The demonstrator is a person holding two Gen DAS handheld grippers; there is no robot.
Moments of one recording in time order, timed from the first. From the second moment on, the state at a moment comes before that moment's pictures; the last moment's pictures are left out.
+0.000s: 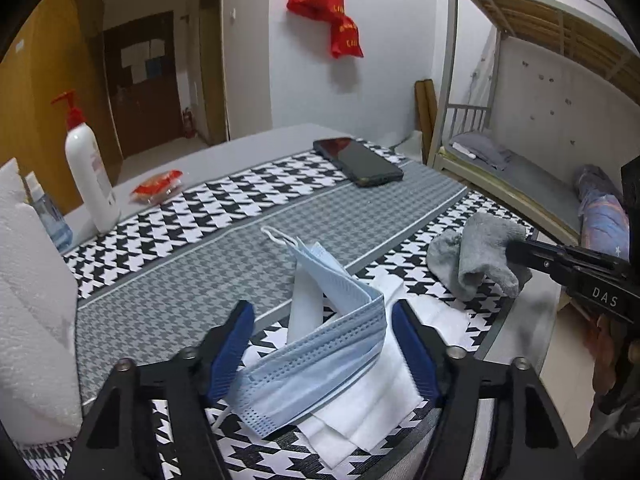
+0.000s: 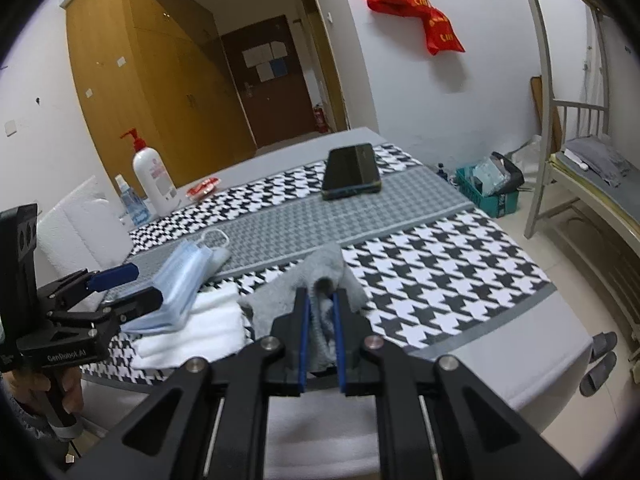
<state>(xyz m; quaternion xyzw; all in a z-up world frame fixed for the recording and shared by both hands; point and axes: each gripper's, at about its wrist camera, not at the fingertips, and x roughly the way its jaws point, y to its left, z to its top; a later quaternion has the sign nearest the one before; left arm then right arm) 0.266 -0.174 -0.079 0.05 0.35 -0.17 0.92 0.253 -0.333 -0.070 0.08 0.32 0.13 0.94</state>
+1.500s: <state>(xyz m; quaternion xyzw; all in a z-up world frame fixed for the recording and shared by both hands) 0.253 -0.162 -0.071 0.06 0.34 -0.17 0.92 0.260 -0.316 -0.069 0.04 0.32 0.12 0.94</state>
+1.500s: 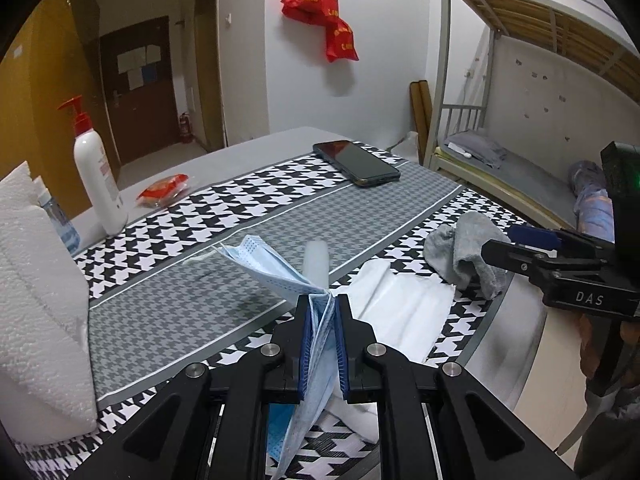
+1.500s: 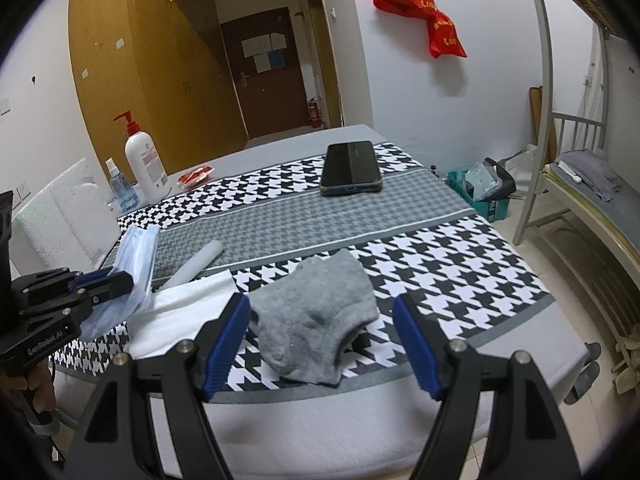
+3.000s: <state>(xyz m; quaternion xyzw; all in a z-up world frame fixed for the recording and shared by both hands) 0.244 -0.145 -0.048 0.05 0.31 -0.16 0.94 0.271 -0.304 -0.059 0.04 0.31 0.12 0.94</state>
